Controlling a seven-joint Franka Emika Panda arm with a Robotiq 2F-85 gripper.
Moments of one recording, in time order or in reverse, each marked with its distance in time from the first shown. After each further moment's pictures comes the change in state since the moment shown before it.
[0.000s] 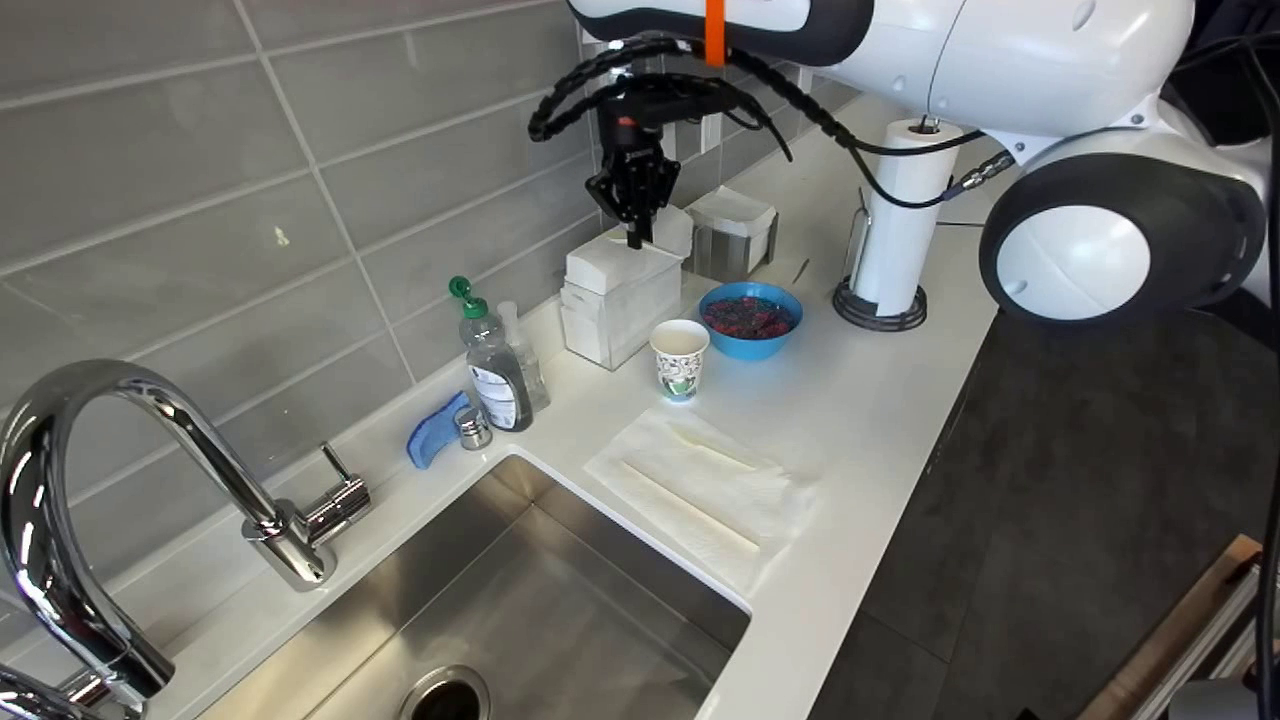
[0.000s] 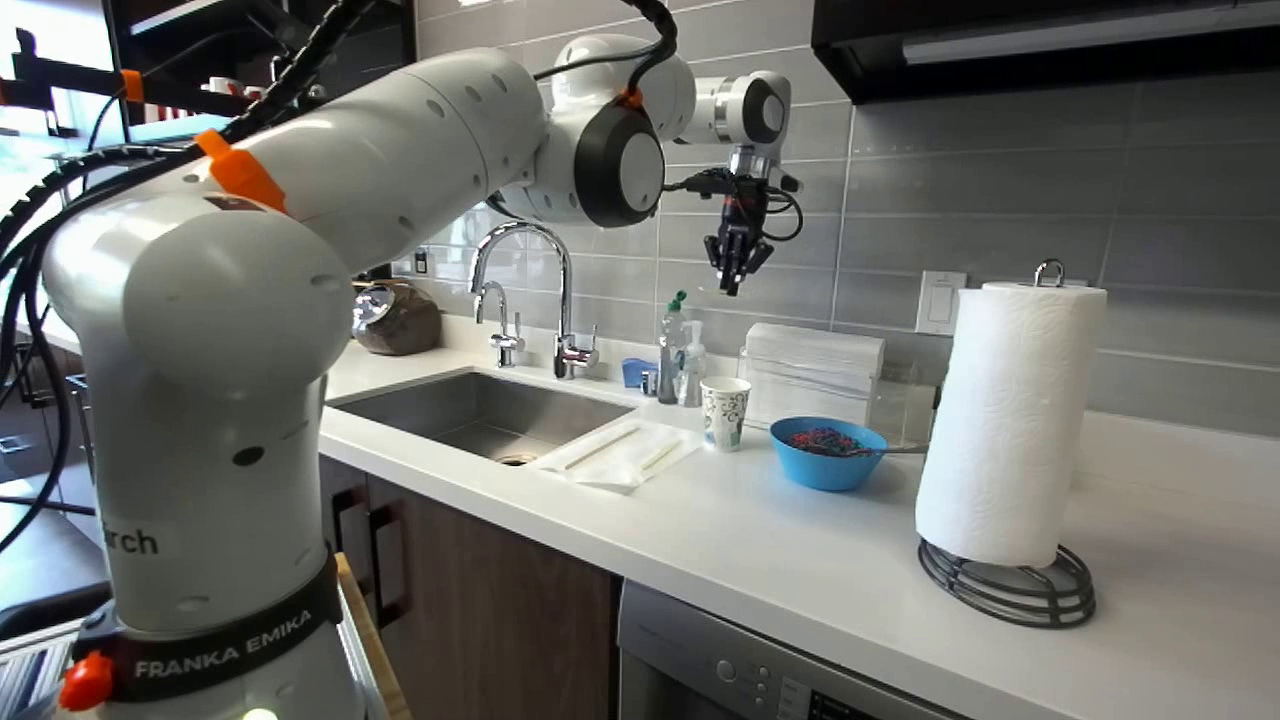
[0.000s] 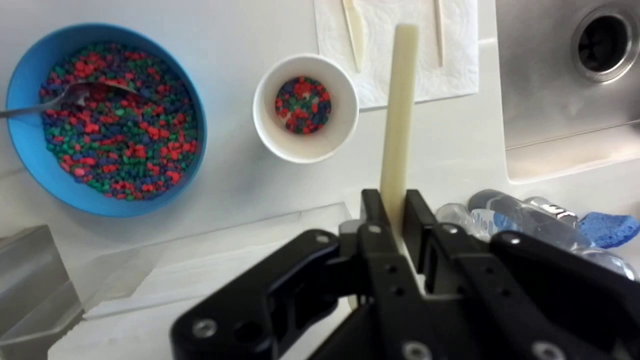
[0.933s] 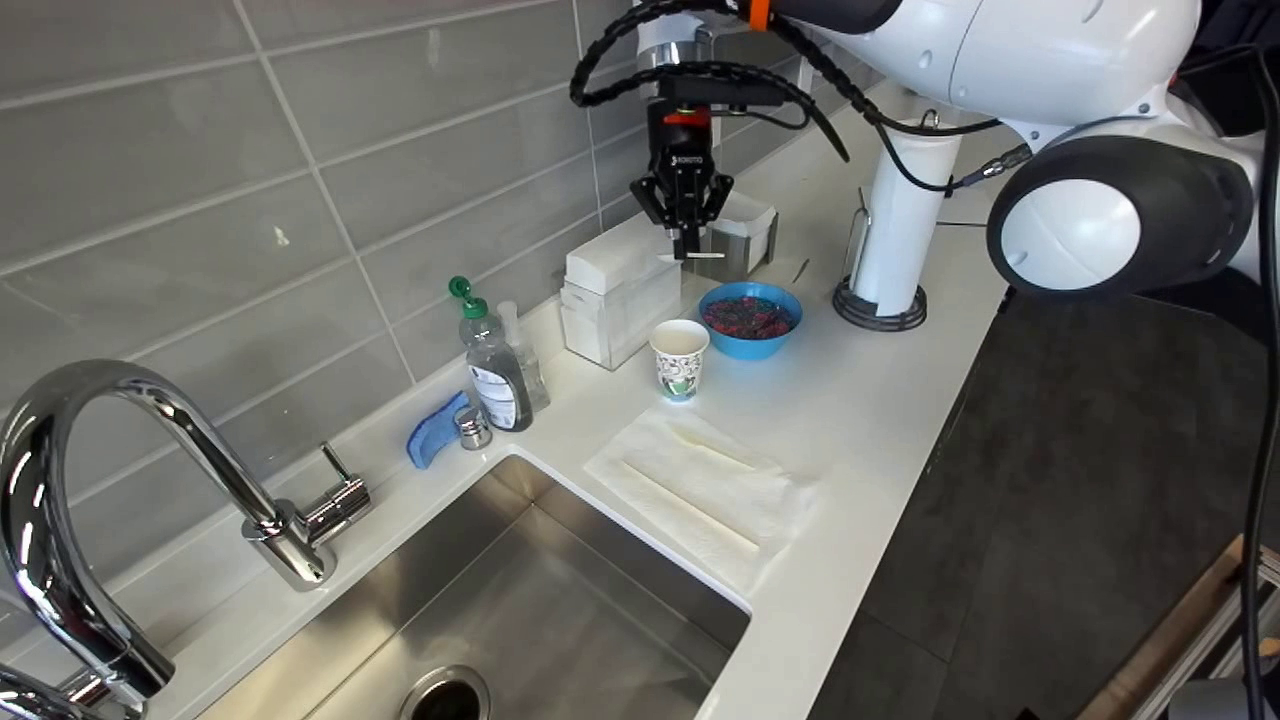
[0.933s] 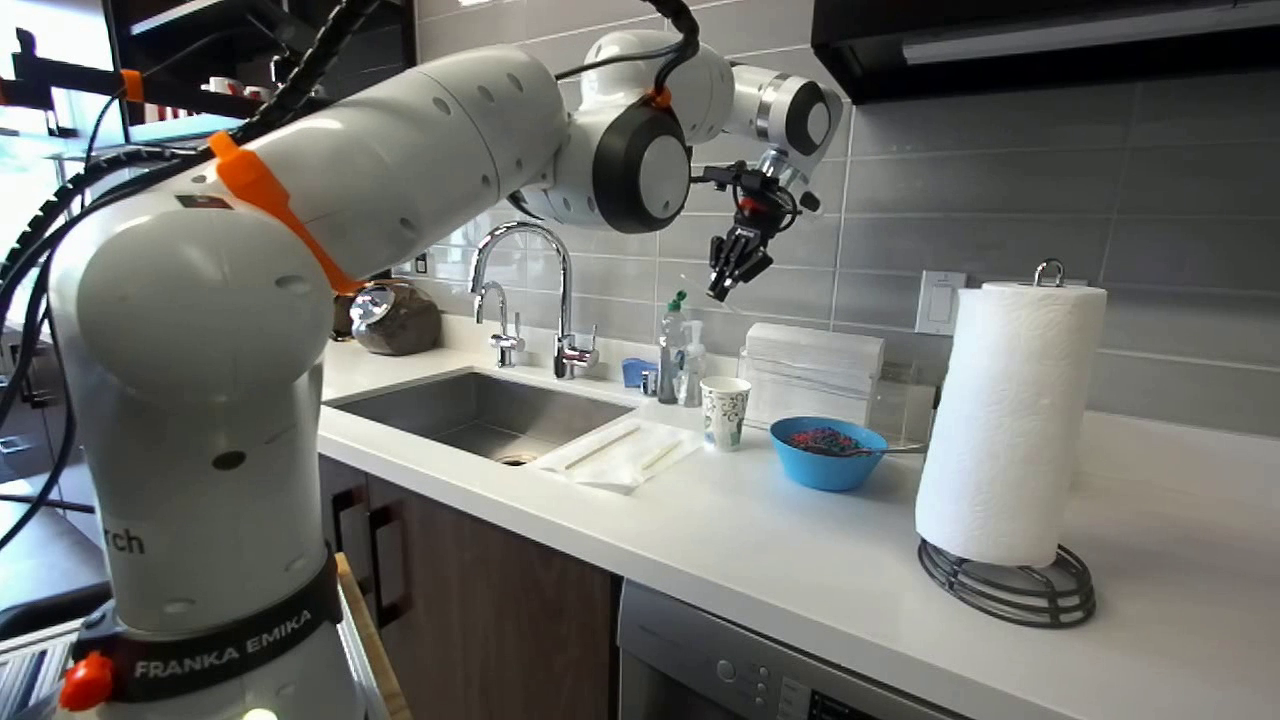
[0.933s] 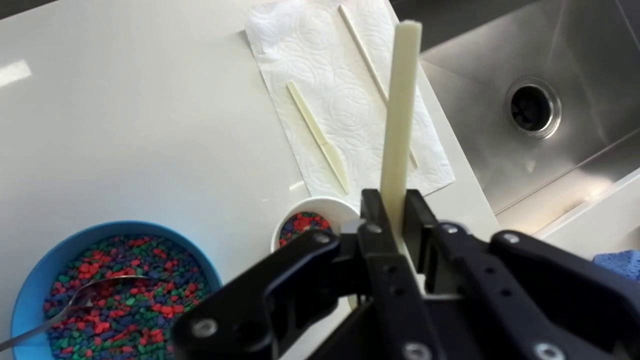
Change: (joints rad) arm -0.124 0.012 0.044 -0.004 0.187 -0.238 0.212
